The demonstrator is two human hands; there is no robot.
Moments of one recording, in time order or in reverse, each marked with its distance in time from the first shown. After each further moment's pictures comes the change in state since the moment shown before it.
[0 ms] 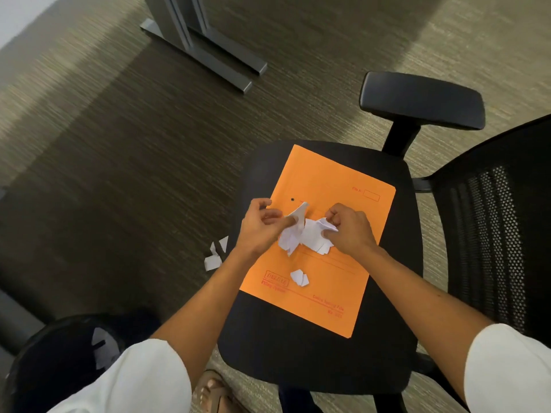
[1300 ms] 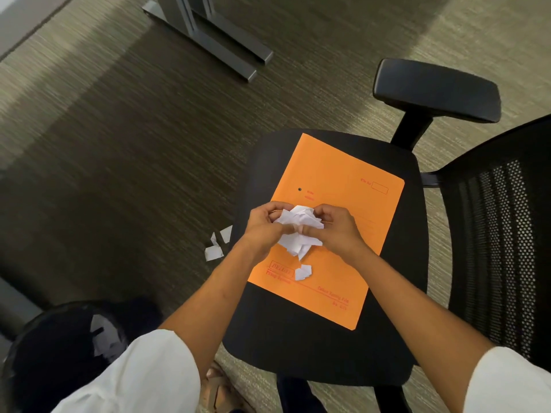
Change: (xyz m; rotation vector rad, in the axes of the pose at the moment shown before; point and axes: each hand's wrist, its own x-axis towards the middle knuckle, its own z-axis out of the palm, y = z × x) left_hand -0.006 -0.017 0.002 -0.210 -0.107 -0.084; right_hand -0.021 -0.023 0.030 0.561 -0.110 0.024
